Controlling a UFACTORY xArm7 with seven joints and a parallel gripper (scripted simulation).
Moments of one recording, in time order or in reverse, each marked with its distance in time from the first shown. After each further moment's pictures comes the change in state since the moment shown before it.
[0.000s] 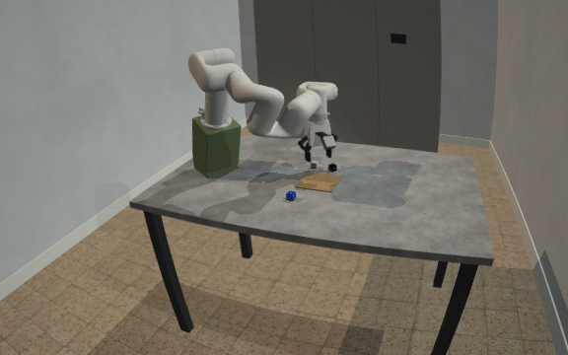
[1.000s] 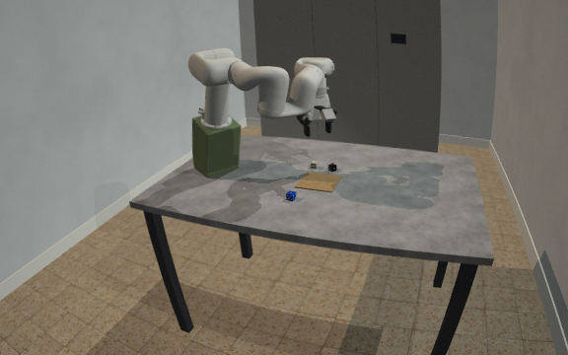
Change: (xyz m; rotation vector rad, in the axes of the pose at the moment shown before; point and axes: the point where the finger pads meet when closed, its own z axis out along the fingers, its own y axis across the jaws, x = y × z) arm 0.000 0.000 -0.103 0.000 0.000 0.000
